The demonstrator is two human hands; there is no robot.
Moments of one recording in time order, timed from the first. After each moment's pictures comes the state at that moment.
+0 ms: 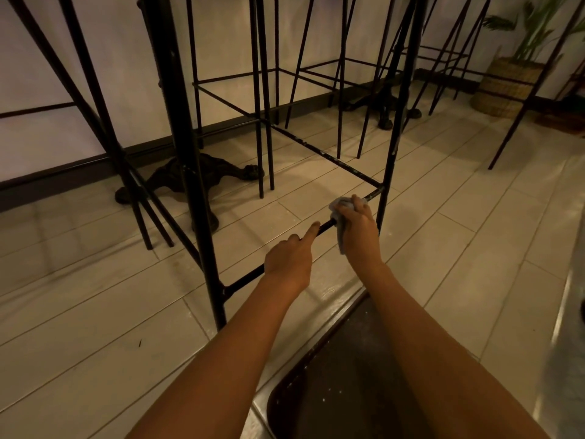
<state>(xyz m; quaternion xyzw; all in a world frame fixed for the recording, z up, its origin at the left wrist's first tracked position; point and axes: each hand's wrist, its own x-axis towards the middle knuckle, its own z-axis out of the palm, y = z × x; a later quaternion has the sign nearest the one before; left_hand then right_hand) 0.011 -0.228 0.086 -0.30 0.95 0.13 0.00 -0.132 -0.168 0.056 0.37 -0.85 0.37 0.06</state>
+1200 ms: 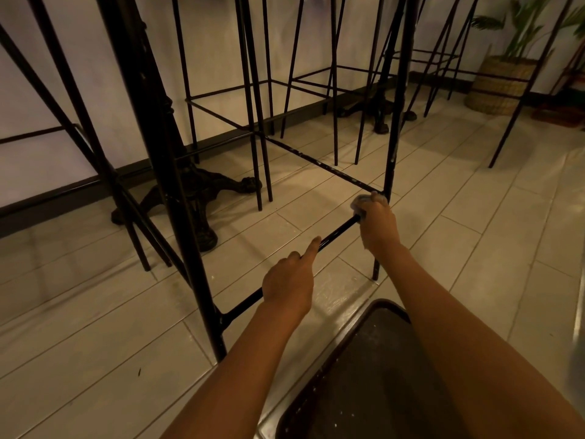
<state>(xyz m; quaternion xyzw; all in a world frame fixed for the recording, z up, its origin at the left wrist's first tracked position) 0.008 -0.233 0.078 -0.28 0.95 0.13 -0.03 -0.200 -0.184 0.051 0.35 -0.88 0.31 0.11</state>
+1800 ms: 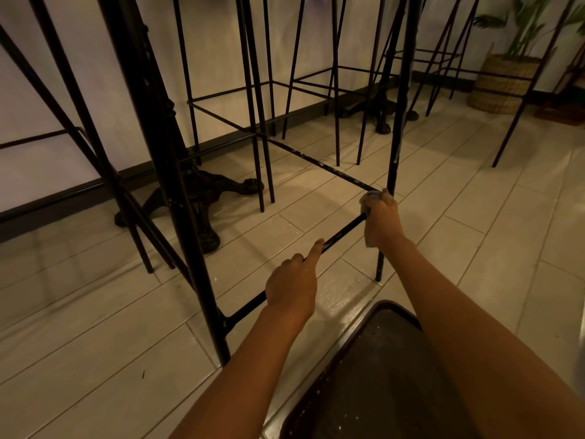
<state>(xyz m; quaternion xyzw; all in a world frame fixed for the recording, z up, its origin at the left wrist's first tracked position) 0.009 -0.233 0.078 -0.27 0.95 0.14 -0.02 -0.211 -0.188 0.055 0.36 -0.90 0.23 0.10</state>
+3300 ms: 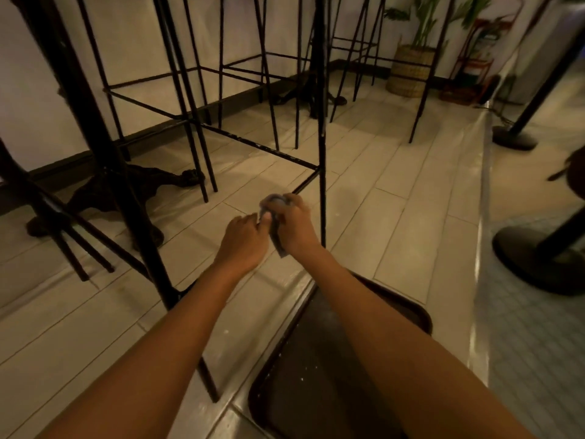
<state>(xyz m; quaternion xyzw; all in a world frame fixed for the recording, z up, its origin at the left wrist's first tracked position) 0.001 -0.238 0.095 -0.27 0.89 0.35 -0.10 -0.079 -0.169 0.081 0.32 -0.85 0.42 -0.04</state>
